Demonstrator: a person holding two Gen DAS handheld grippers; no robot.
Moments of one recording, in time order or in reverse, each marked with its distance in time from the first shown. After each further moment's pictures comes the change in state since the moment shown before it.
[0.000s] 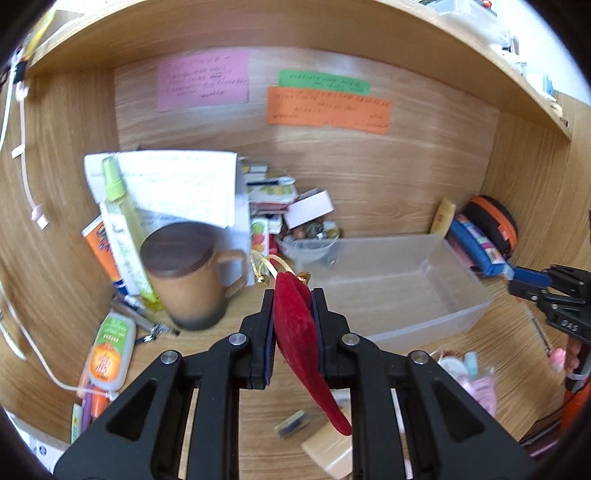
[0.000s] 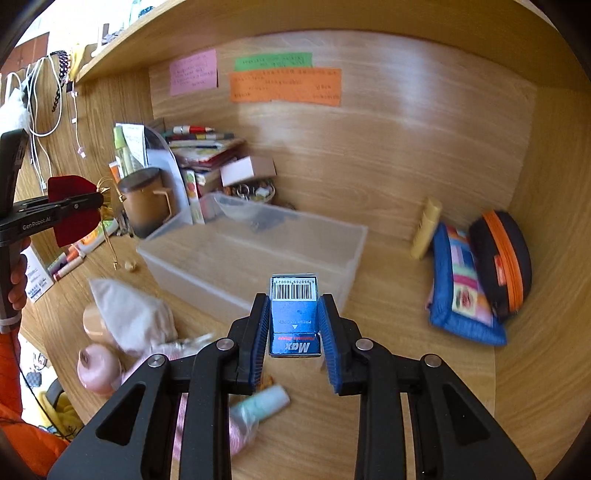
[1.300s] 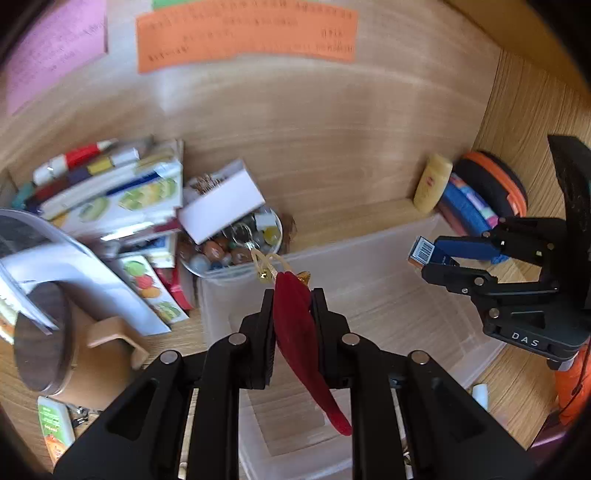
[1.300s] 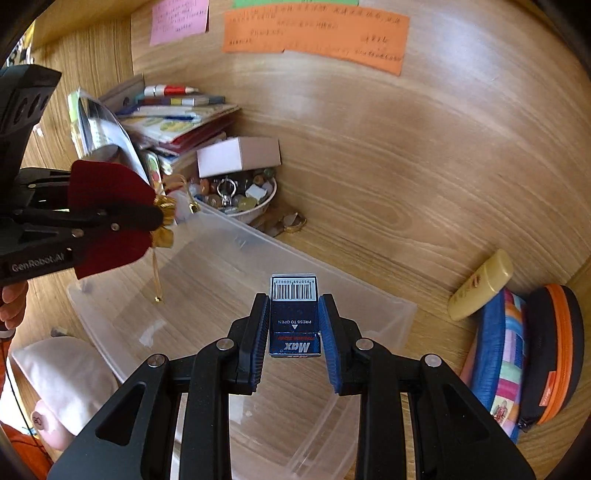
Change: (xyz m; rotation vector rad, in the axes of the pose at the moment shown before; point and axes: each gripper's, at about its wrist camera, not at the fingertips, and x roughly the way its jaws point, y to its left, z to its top) left arm 0.152 -0.046 0.048 0.143 0.243 -0.159; right arm 0.134 0.003 0.057 -0.107 0.193 0.026
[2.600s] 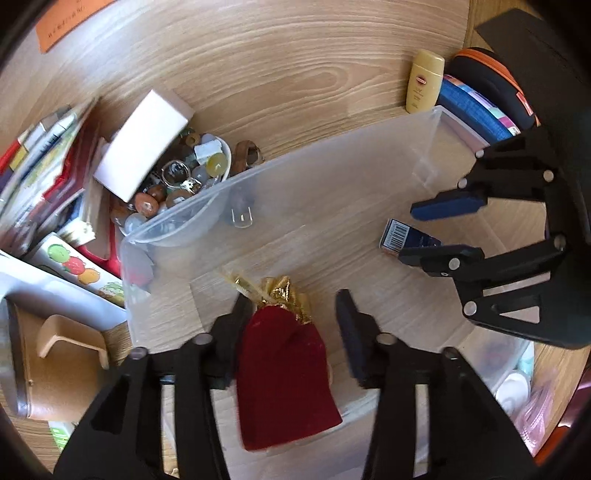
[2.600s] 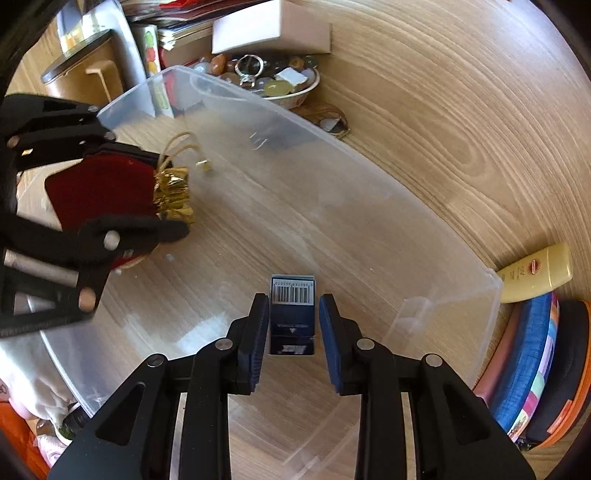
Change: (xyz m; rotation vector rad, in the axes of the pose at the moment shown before) left arm 0.056 -0.033 -0.022 0.204 0.212 0.041; right arm 0.061 0.022 -0.008 -0.134 0.311 0.015
